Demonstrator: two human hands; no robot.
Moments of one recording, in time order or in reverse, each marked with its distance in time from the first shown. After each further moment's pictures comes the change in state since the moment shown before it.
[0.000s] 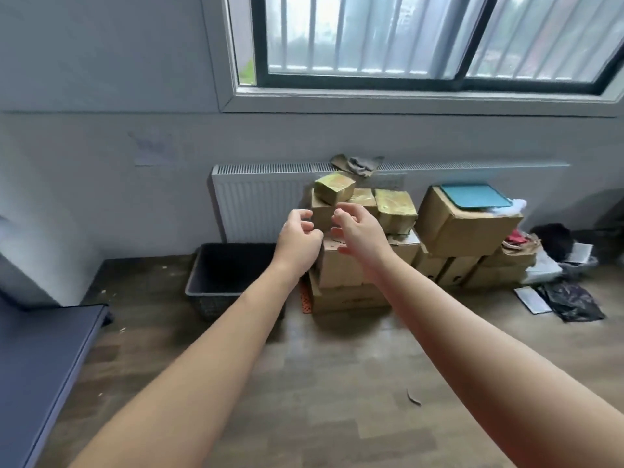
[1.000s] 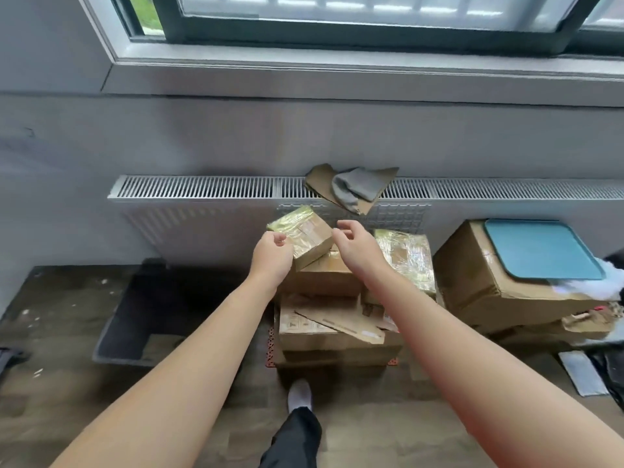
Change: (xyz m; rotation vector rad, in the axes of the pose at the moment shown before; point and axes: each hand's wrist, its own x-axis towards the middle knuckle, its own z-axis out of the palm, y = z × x) left_hand 0.539 -0.065 0.235 0.028 0.114 -0.427; right_hand 0.576 0.160 -0.094 -0.270 -0.206 0.211
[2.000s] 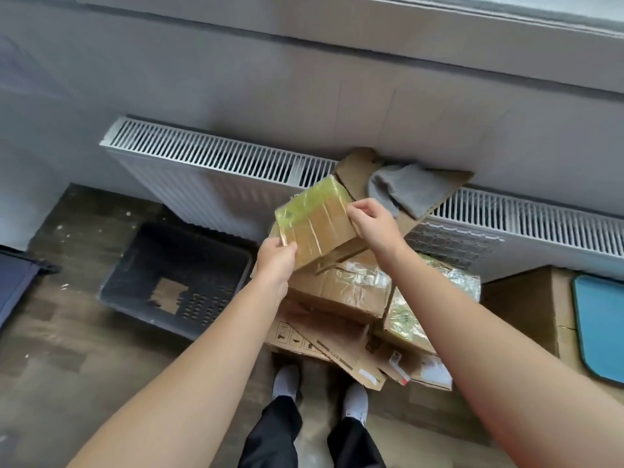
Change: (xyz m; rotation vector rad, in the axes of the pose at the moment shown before) left_hand 0.144 -0.014 0.077 -0.290 0.204 -0.436; right_hand 0.219 0.030 0.005 0.143 -0.229 0.057
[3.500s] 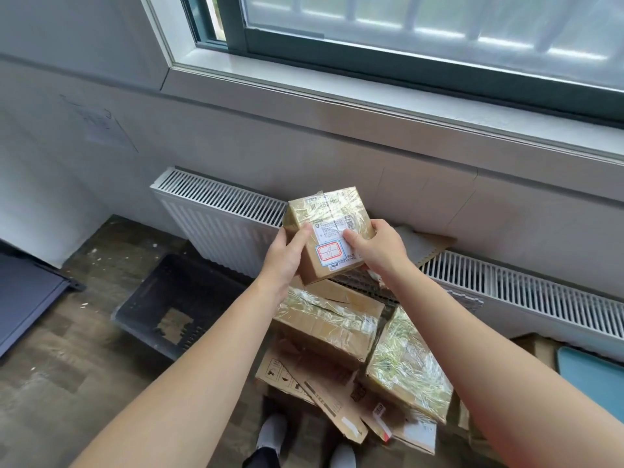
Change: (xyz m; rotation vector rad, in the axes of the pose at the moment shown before) left_hand -0.070 0.073 0.003 -0.222 -0.173 0.359; right_hand -0.020 -0.067 -0.052 -0.277 0.005 -0.174
